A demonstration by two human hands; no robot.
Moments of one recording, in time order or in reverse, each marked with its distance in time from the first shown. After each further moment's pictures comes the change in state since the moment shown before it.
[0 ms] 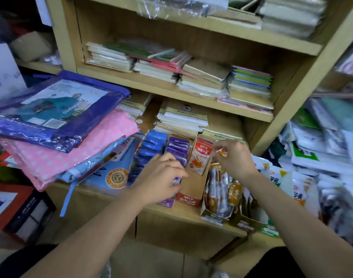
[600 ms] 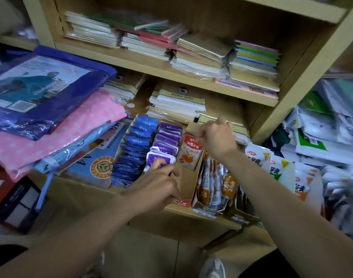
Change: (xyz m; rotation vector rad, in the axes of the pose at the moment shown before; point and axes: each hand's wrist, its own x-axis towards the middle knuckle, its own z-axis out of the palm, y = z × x) left_hand -0.009 0.011 0.046 0.111 -0.179 0.188; right_hand 0.038 0.000 0.035 -0.276 -0.113 -0.035
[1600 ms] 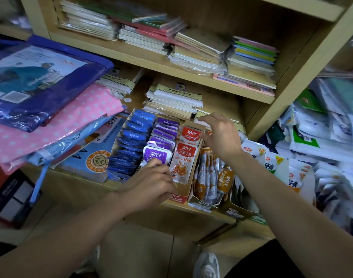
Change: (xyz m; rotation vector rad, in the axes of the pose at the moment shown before) left_hand -0.007 0.000 0.011 -0.001 0.093 0.035; right_hand -0.014 0.019 -0.002 0.101 0.167 -0.125
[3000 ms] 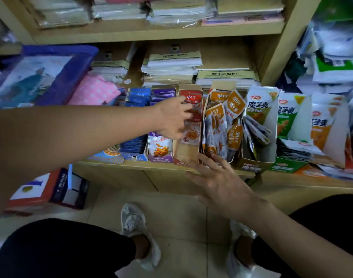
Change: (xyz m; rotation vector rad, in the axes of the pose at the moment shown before) left_hand 0.123 -0.046 -0.032 0.850 -0.693 0.440; right_hand -0.188 -0.061 0.006 0.008 -0.401 -0.296
